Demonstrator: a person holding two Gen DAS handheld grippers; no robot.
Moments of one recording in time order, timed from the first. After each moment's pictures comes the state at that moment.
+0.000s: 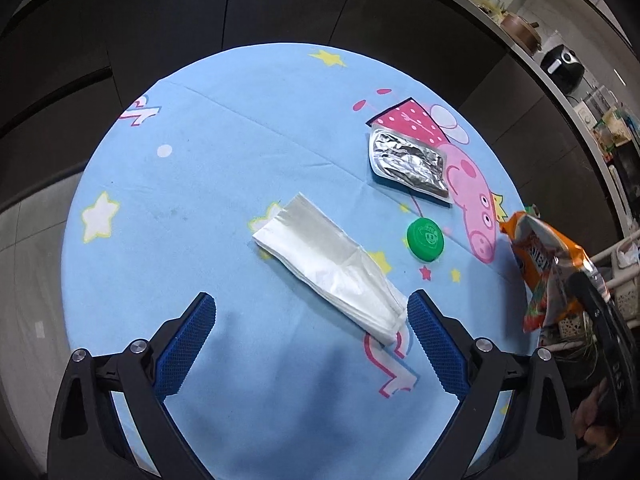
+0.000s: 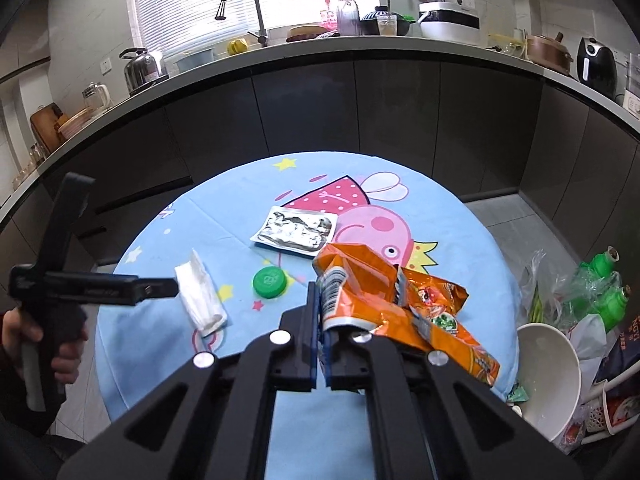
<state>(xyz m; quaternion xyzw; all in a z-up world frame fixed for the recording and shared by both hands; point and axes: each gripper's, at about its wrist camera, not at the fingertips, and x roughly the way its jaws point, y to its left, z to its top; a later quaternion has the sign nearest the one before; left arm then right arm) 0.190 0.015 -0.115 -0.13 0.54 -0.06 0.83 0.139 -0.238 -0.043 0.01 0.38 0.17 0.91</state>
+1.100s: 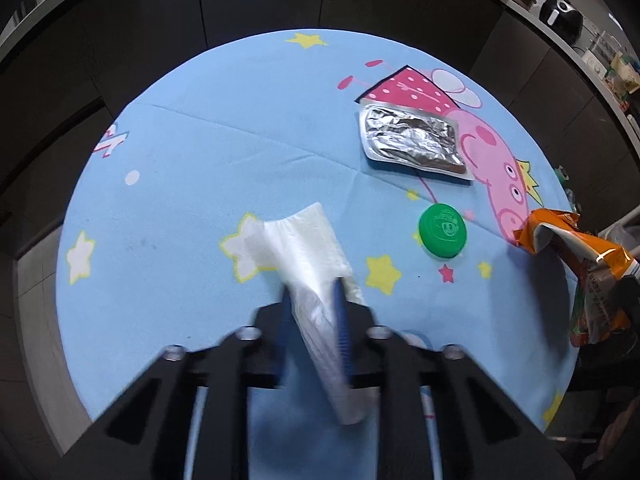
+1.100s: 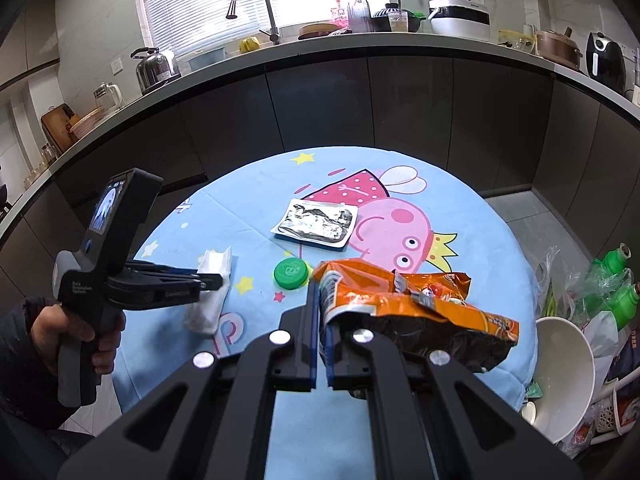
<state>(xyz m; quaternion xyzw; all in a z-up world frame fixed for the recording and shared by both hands) 0.209 -0.020 -0.131 -0.03 0.55 -0.05 0.83 0.131 -0.230 -0.045 0.02 0.38 0.19 0.90</state>
